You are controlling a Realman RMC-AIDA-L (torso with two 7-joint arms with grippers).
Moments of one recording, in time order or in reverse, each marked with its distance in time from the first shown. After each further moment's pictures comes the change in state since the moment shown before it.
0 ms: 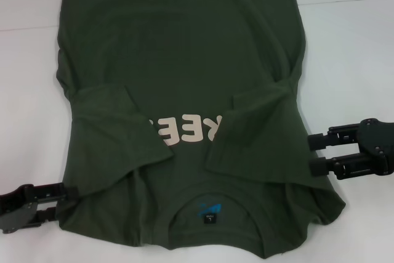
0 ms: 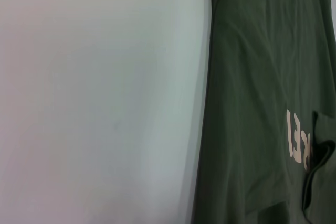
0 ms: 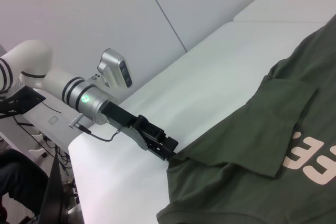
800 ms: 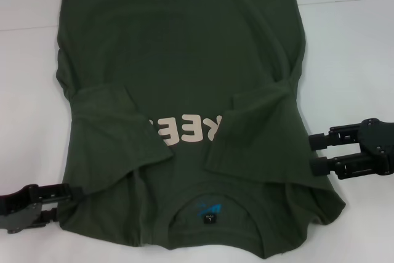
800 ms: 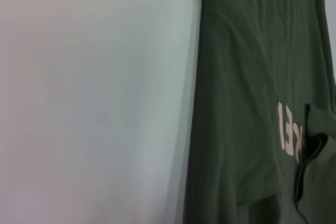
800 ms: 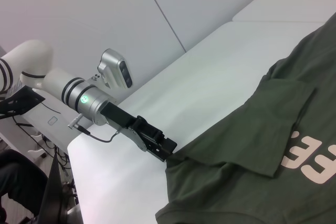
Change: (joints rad) left arm -0.005 -0.004 0.005 -0.003 -0.004 0.013 0.005; right arm -0.001 -0.003 0.002 0.002 0.000 0.000 0.000
